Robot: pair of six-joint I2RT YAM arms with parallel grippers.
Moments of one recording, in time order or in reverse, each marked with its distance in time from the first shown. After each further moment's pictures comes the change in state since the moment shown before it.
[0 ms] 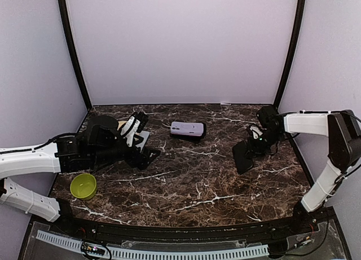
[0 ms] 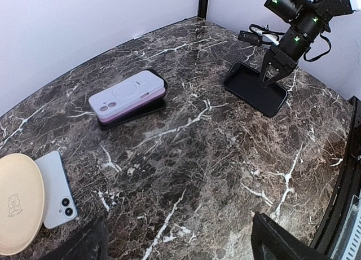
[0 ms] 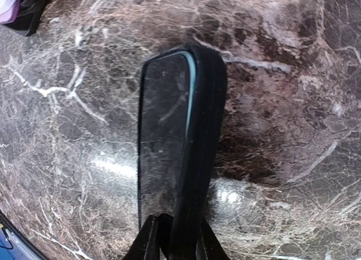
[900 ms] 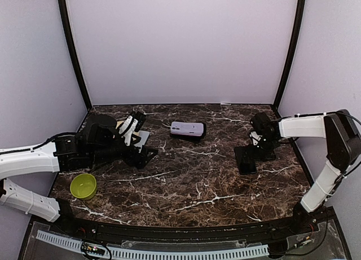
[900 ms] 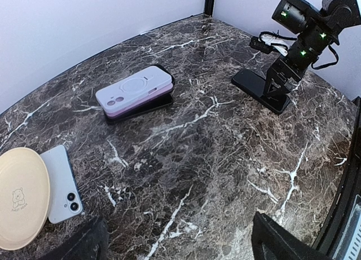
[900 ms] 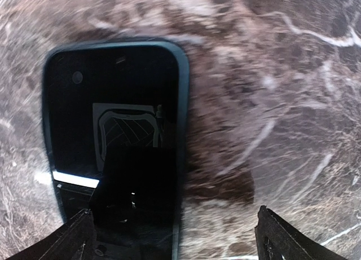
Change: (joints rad) left arm 0.024 -0.012 0.000 -0.028 0.003 -0.001; right arm 0.063 0.013 -0.050 0.008 0.316 0.027
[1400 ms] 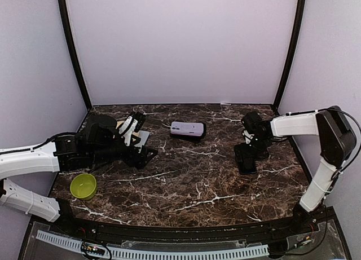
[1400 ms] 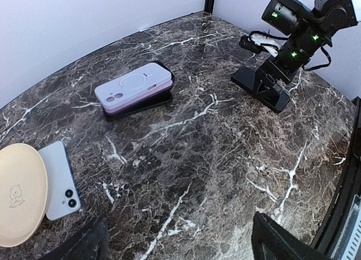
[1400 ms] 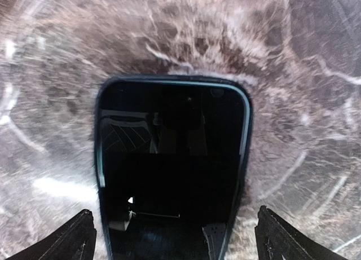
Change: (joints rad) left arm 0.003 0.000 0.000 -0.010 0.009 -0.014; right arm 0.085 0.064 0.068 0.026 0.043 0.052
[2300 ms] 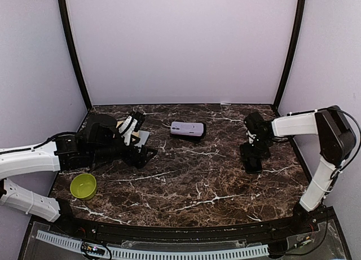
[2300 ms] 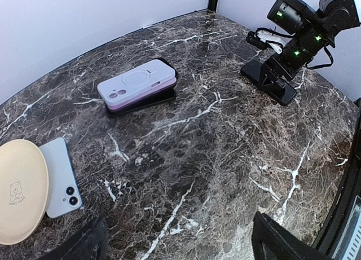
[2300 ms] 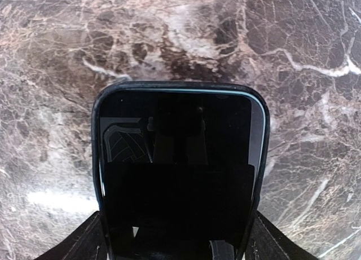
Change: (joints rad) left arm 0.014 0.005 0.000 -0.005 0.008 -0.005; right arm -0.039 0.025 -0.013 0.021 0.071 0.010
